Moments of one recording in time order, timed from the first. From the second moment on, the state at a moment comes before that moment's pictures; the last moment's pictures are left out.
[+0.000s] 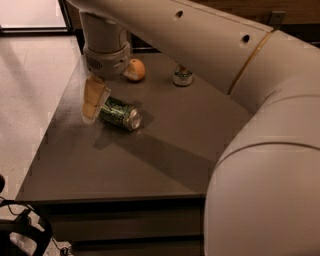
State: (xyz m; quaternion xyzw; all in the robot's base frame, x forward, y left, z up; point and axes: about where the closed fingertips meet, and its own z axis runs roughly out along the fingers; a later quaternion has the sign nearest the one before) arm 0.574 0.105 0.879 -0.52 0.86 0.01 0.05
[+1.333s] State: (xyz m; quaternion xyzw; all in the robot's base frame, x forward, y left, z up) arm 0.576 0.111 0.840 -0.49 0.87 0.03 0.03
